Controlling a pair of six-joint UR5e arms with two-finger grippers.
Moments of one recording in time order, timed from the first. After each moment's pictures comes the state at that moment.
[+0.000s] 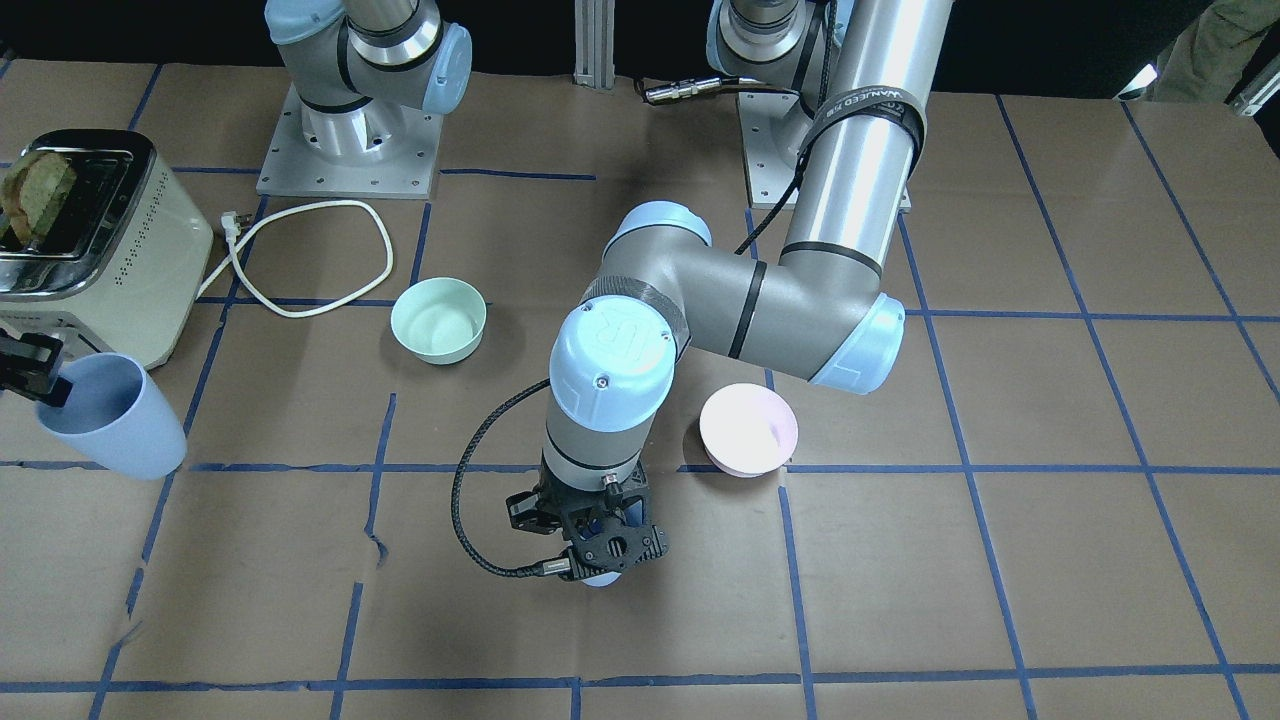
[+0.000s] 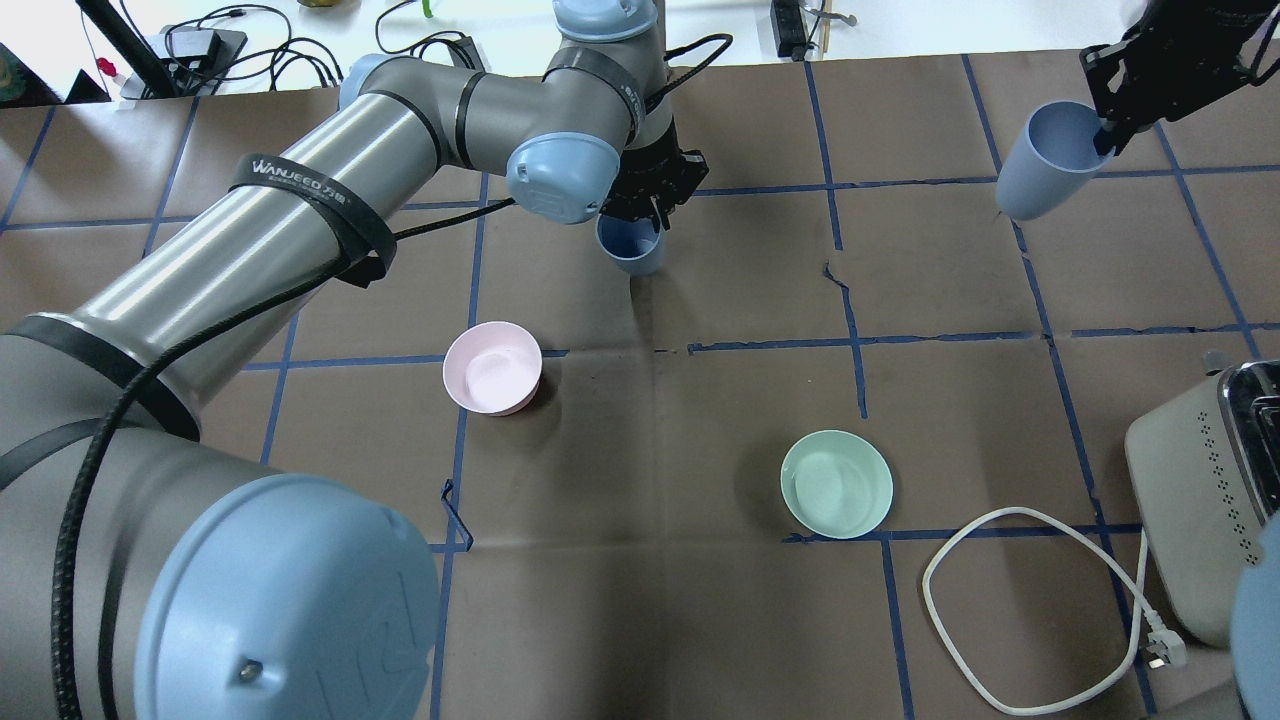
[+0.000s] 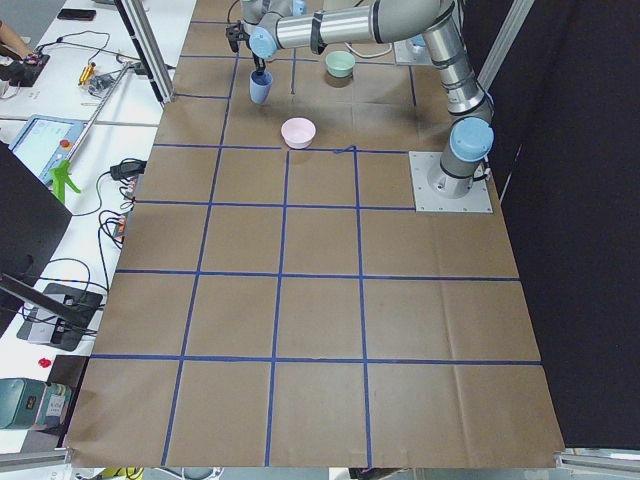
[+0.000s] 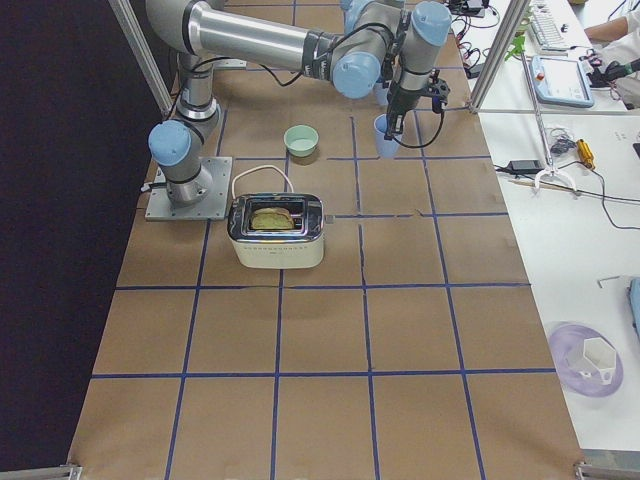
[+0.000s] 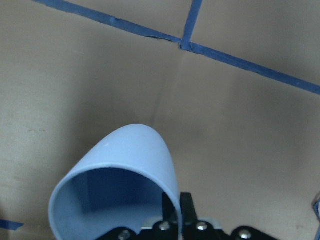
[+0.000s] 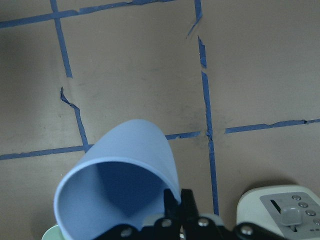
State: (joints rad) left arm -1.90 -2.22 -1.27 -1.13 1.48 -0.62; right arm 1.27 -1.28 1.28 -1.47 -1.56 -0.17
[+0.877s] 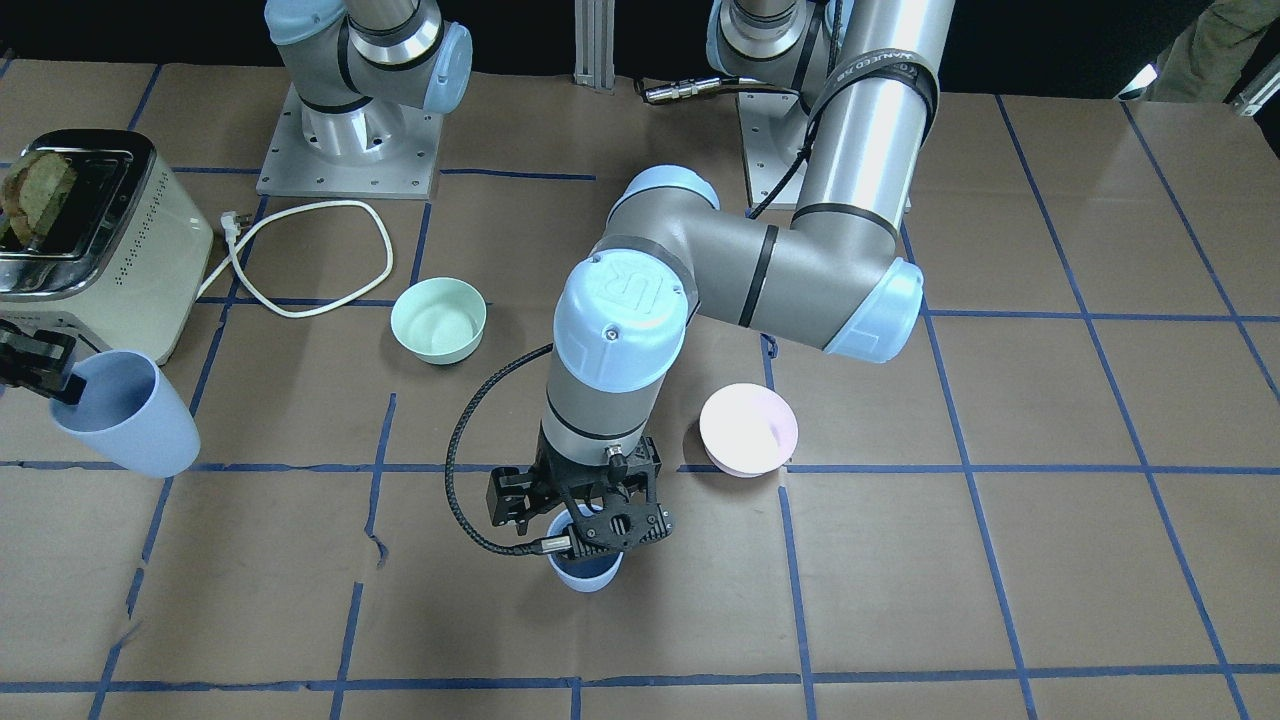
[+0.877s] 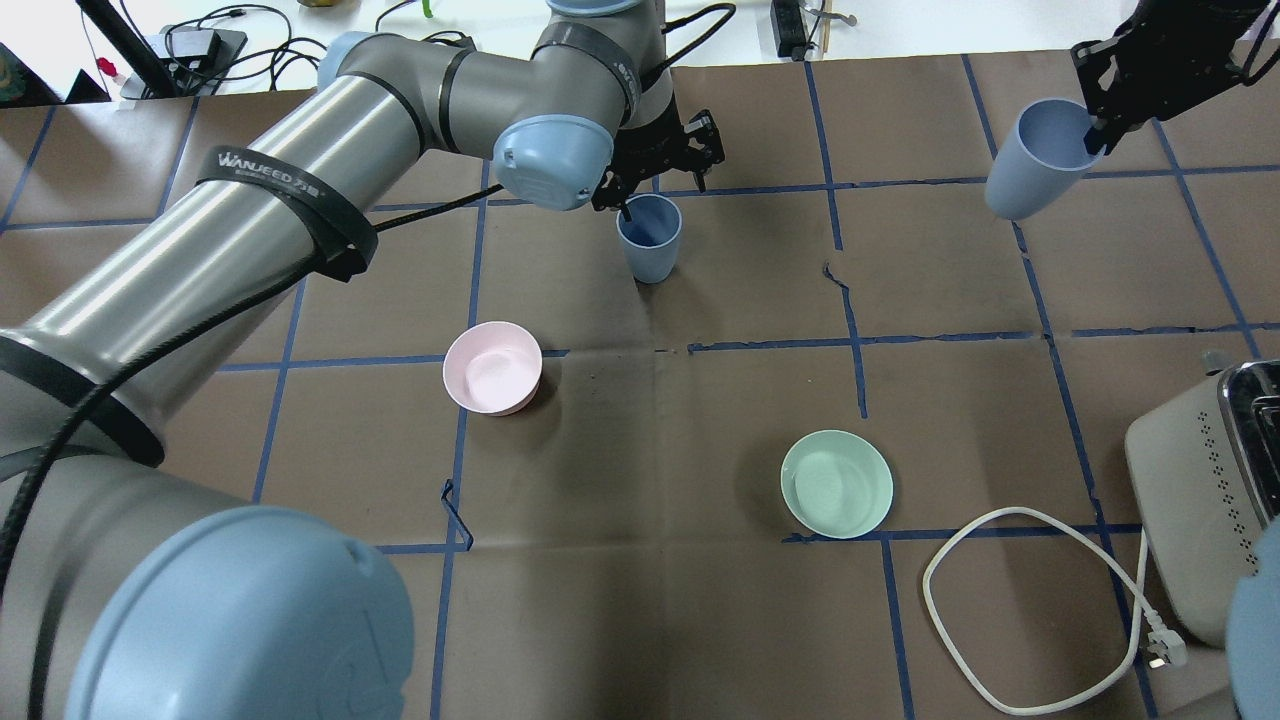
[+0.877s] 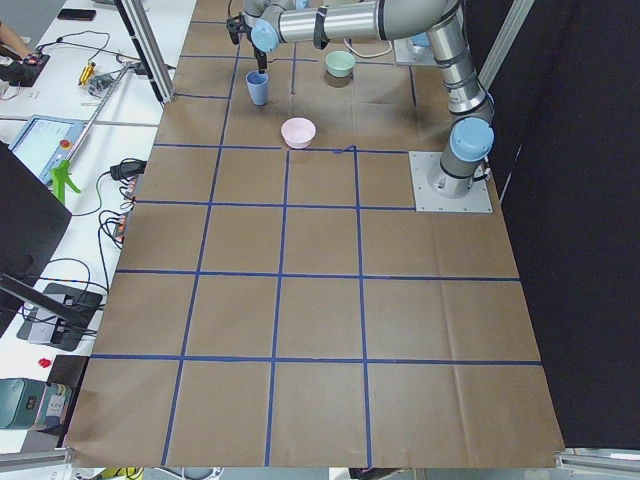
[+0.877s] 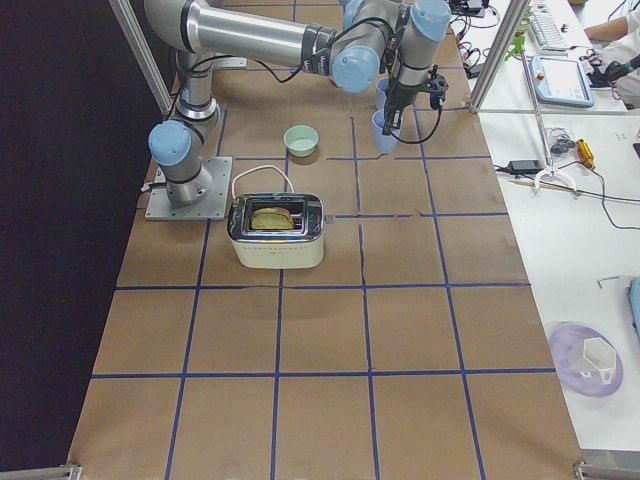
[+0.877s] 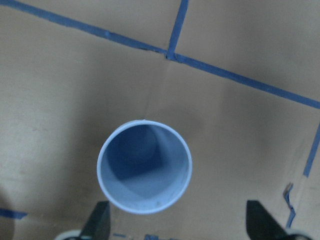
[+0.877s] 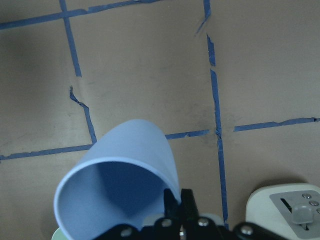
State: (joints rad) left arm -1.88 -2.13 -1.26 -1.17 1.46 -0.62; right arm 1.30 -1.28 1.27 -1.48 -1.54 -0.14
